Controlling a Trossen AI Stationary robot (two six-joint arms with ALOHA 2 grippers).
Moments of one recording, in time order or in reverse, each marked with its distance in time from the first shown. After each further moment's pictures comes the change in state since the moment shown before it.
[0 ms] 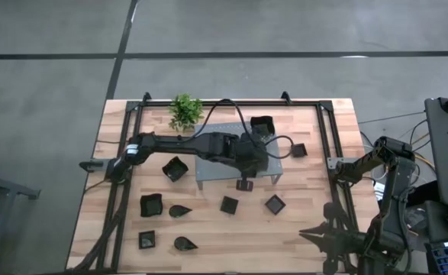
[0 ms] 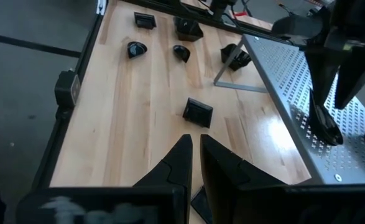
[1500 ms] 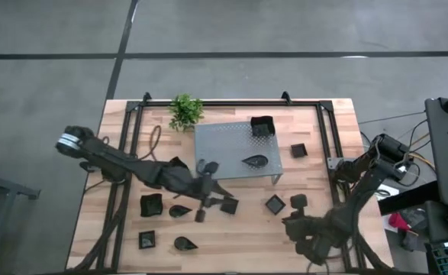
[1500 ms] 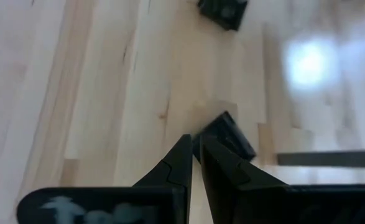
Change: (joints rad) left arm -0.249 -0.678 -1.253 1.238 0.030 -0.227; right arm -0.281 0.001 -0.369 0.359 -0.397 -0.297
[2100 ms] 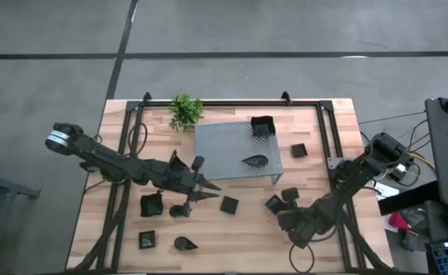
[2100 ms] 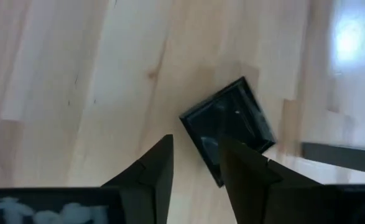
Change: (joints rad) left arm 0.000 -0.157 -0.274 0.337 0.000 0.007; right arm -0.147 0.001 -0.158 0.147 -0.198 -0.202
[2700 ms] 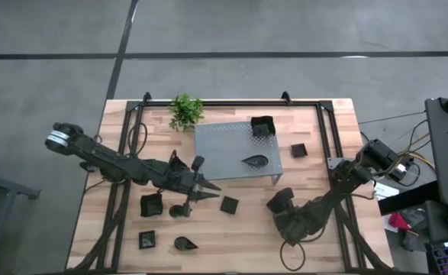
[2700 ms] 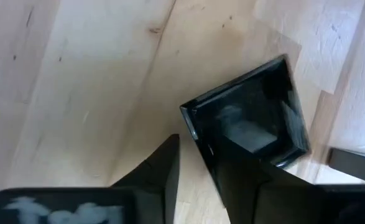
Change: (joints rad) left arm 0.001 0.000 0.001 0.002 0.001 0.009; right arm -0.055 0.126 -0.027 0.043 -0.053 -0.129
